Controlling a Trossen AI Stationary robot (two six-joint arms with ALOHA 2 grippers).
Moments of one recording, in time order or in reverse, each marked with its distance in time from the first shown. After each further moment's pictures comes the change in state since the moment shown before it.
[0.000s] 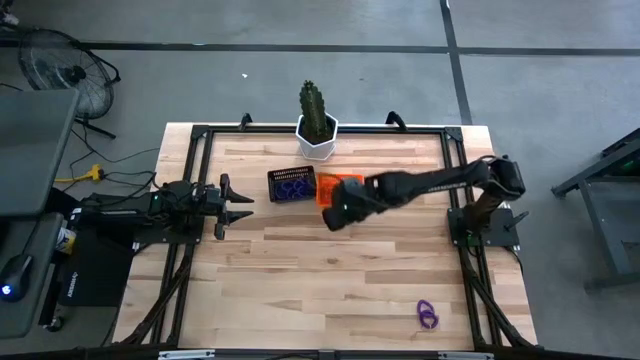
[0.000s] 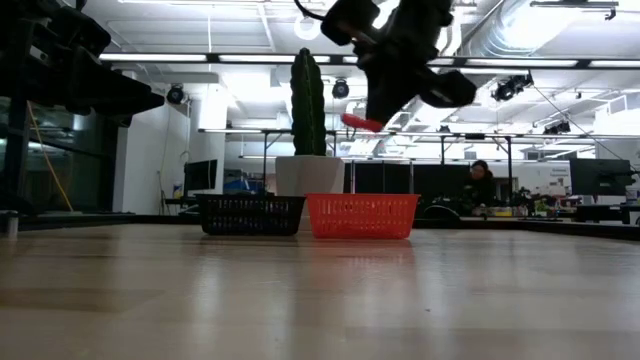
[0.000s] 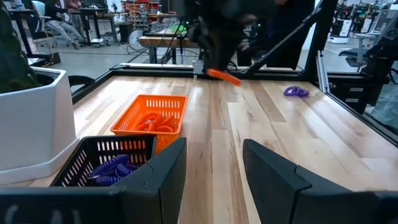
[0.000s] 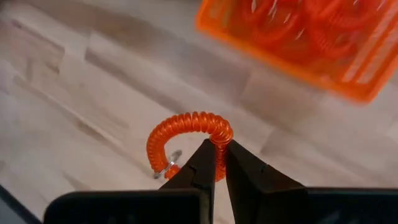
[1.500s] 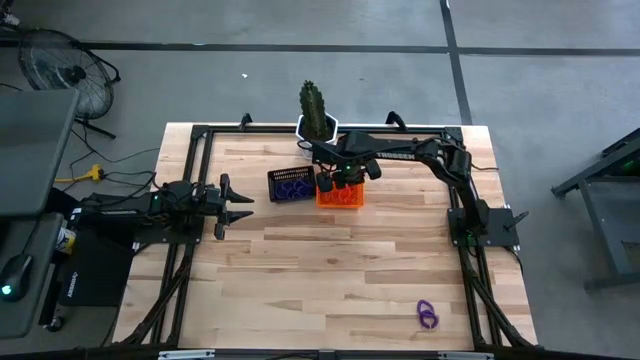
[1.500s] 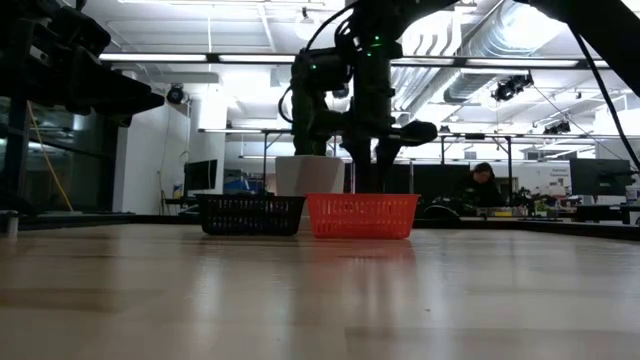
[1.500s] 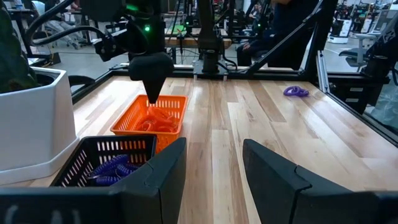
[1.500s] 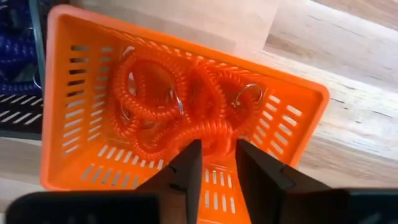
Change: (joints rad) left arm 0.000 0.000 0.000 0.000 0.000 0.000; right arm -0.335 0.385 0.382 -0.407 -0.036 -0.179
